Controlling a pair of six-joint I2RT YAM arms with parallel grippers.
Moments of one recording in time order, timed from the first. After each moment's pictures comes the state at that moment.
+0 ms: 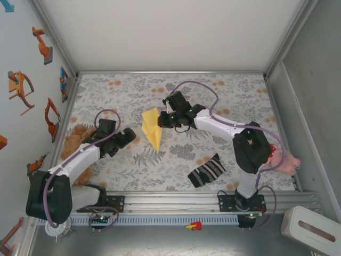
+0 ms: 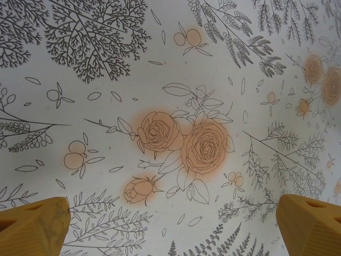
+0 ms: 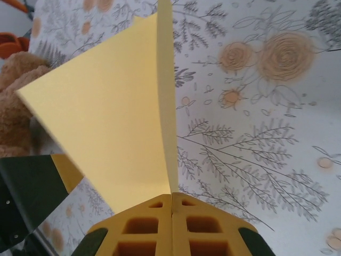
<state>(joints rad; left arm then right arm) -0.29 1.18 0.57 -0.38 0.10 -0.84 0.73 1.85 1.36 -0.37 -0.34 0.62</state>
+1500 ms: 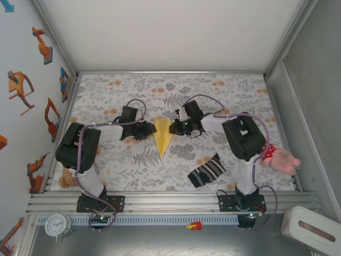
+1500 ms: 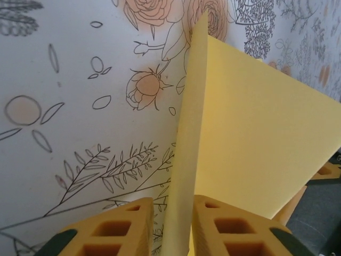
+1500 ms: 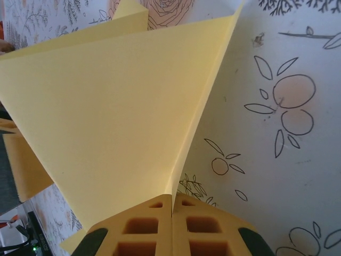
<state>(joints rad) -0.43 1.77 0.84 -0.01 0.52 -0.83 0.54 2.00 1.14 -0.10 -0.64 0.59</state>
